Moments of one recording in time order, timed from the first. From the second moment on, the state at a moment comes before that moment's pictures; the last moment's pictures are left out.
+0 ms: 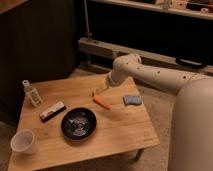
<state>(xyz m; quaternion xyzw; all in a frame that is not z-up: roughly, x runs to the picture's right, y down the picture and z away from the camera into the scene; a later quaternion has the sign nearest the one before) 0.006 0.008 0.857 -0.27 -0.04 0.53 0.80</state>
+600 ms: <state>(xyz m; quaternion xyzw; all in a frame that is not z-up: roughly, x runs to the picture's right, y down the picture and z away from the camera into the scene) -0.022 0.010 0.896 -0.27 -0.07 0.51 0.81</state>
